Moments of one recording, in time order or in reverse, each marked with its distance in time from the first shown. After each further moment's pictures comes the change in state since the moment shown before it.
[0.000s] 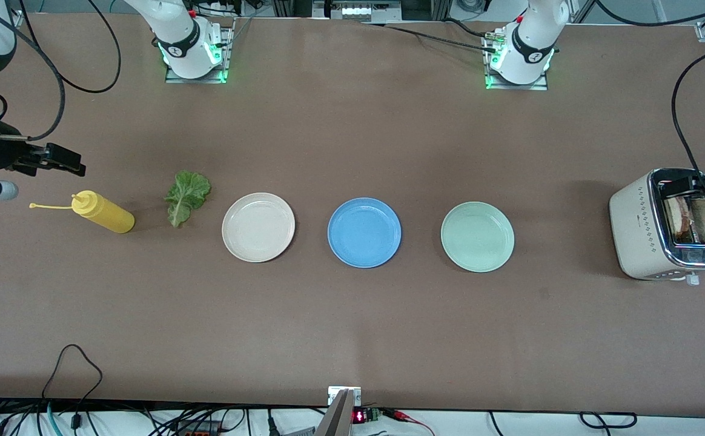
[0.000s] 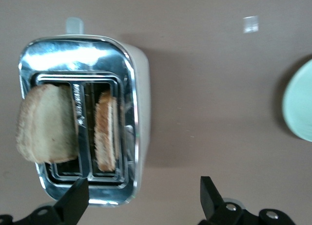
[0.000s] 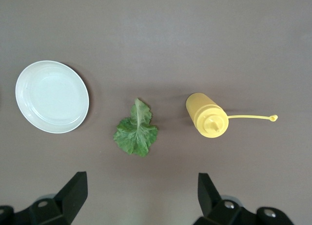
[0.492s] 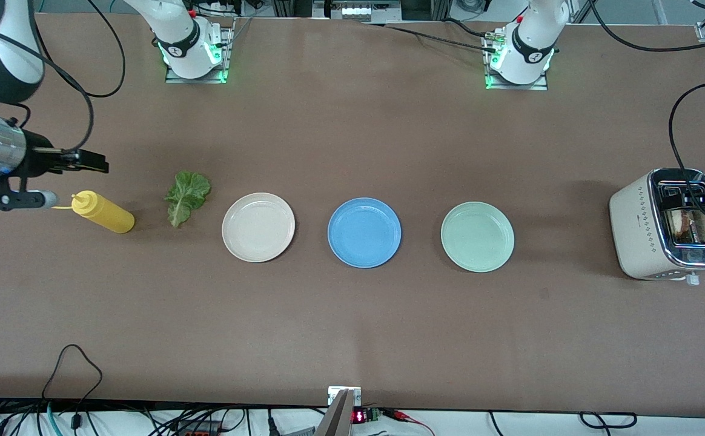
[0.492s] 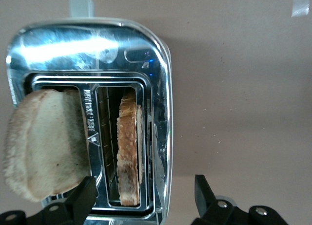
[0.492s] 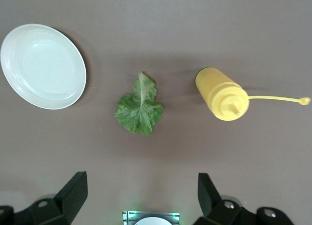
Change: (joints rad) left arm 0.057 0.104 0.000 -0.003 0.019 0.059 0.040; right arm 0.025 0.058 0.007 -0.034 0.000 -0.050 0.000
